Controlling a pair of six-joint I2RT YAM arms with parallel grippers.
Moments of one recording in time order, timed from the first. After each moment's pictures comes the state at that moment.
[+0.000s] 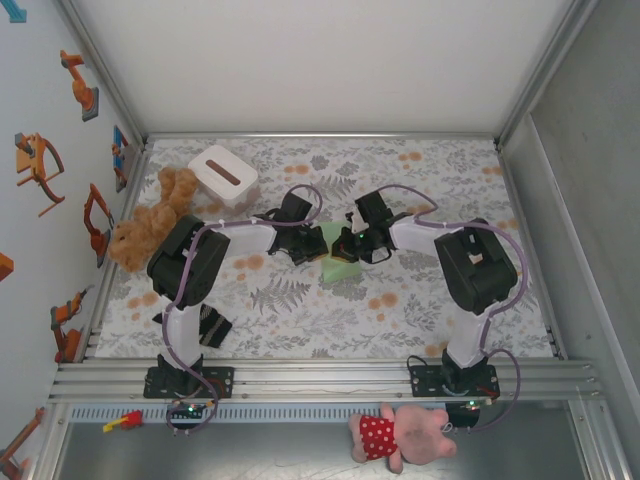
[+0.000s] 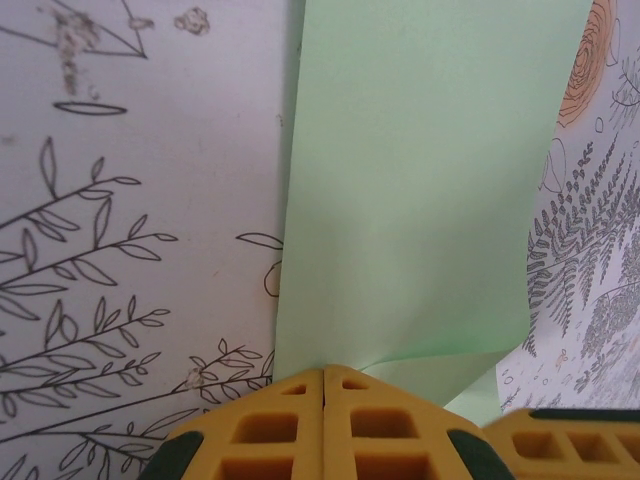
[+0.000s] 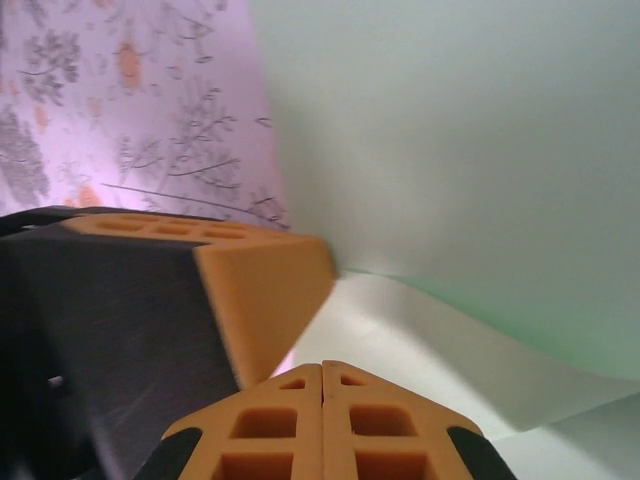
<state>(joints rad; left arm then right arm) -0.69 1.99 1.16 -0.22 0.38 -0.93 0.52 1.86 1.06 -0.26 -0.60 0.71</state>
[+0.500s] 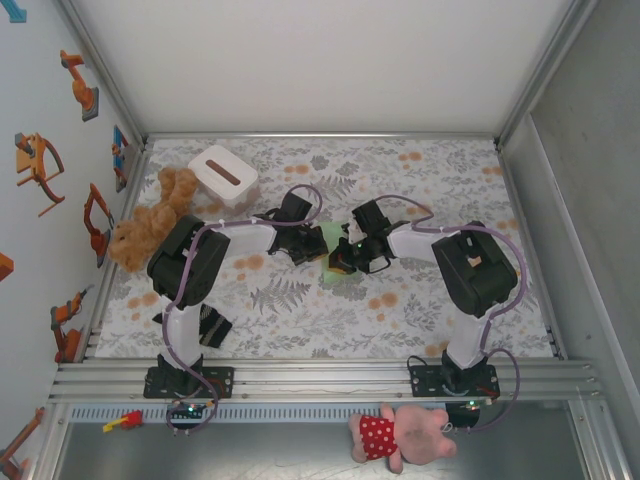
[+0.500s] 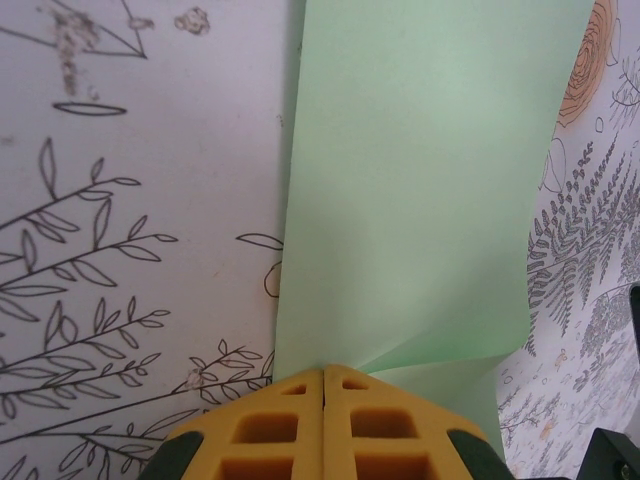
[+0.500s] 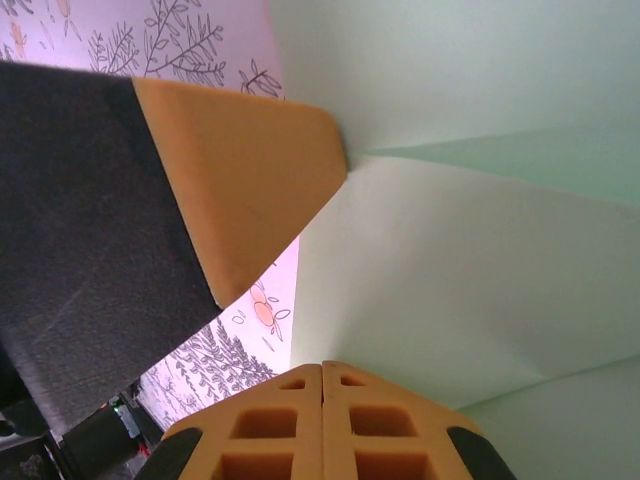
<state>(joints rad) -0.69 1.99 1.17 -0.22 0.38 -0.93 0.55 1.85 0.99 -0.24 -0.66 0.74</state>
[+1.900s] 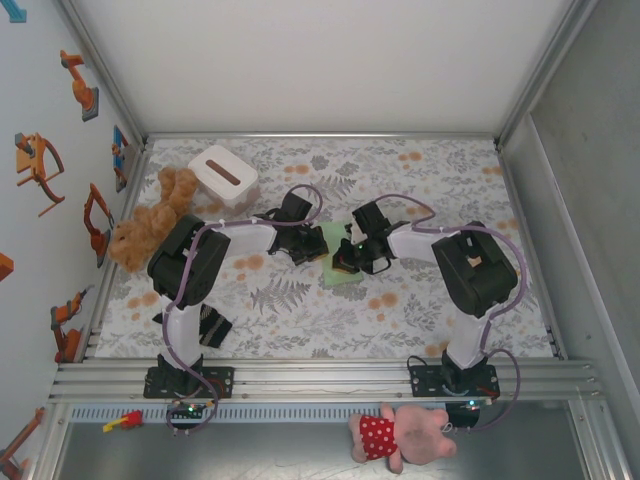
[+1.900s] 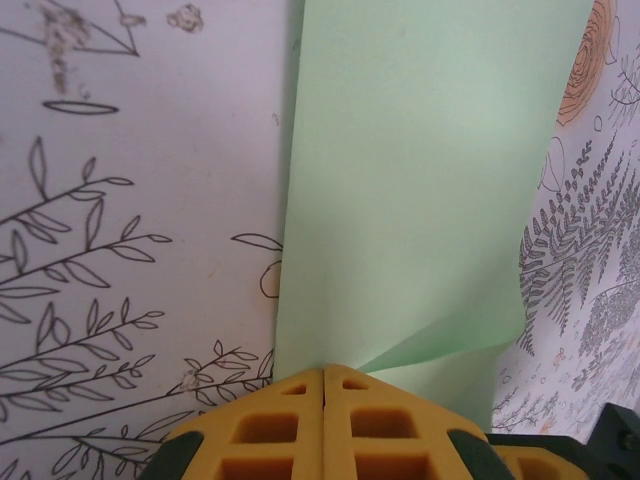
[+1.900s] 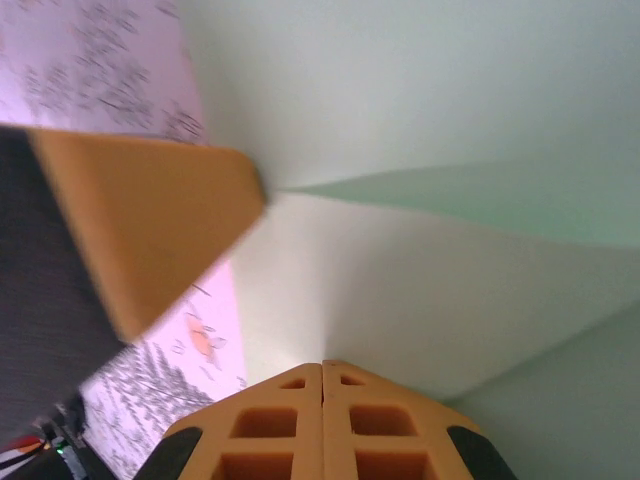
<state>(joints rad) -0.69 1.99 1.17 -0.22 0.37 -0.93 0.55 1.85 0.97 -0.25 -0.55 0.71</state>
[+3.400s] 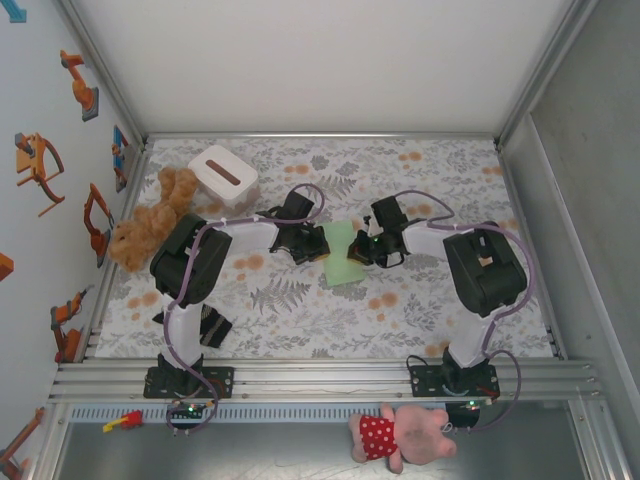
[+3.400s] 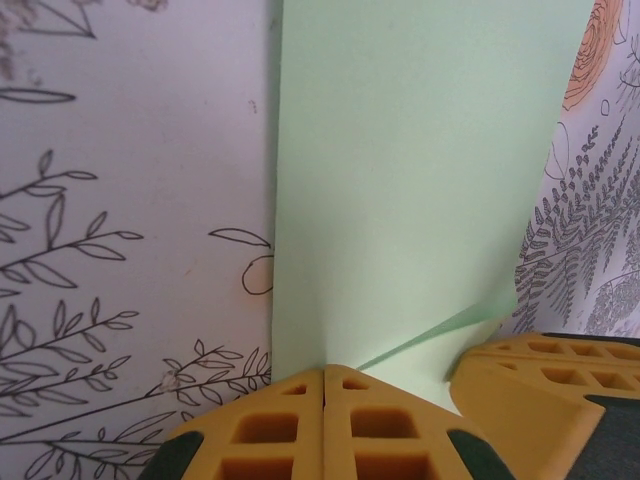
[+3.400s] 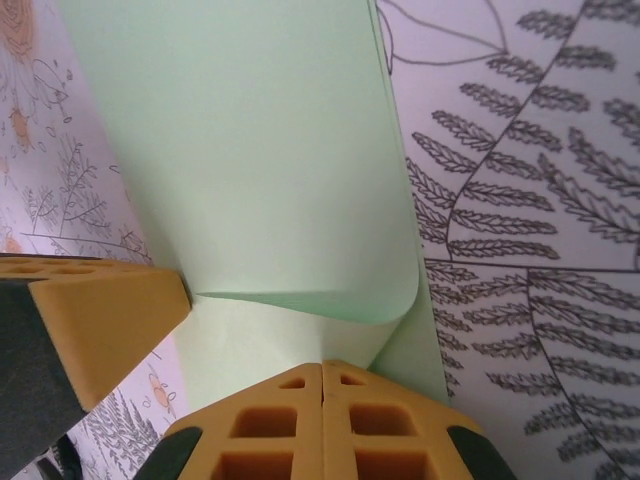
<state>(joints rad) -0.69 2.01 1.20 -0.27 0.39 -0.91 0.43 1.82 0.95 -0.23 -0.52 0.70</state>
